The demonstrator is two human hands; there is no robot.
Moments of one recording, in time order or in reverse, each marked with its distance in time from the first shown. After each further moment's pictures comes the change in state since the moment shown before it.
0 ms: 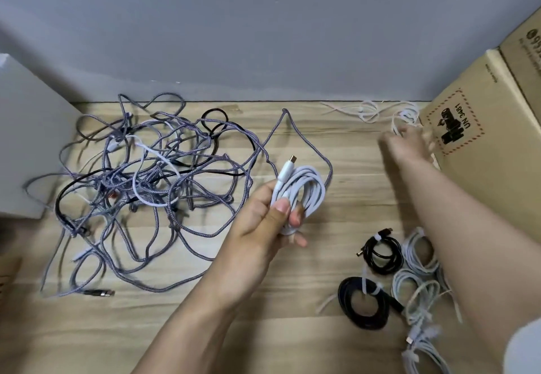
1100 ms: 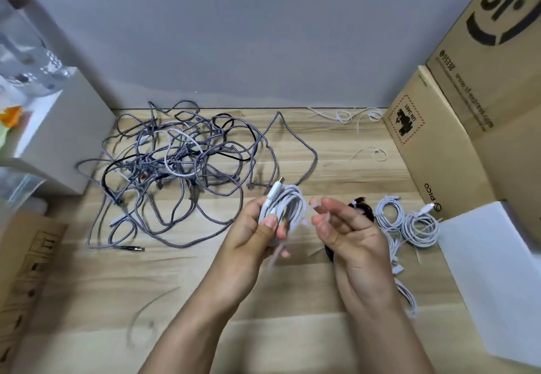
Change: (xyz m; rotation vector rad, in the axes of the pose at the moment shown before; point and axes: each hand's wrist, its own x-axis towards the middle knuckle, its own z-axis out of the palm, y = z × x) left_hand -0.109 -0.003 0.010 0.113 0.009 0.057; right_hand -0.332 0.033 -0.057 1.368 -0.544 -0.194
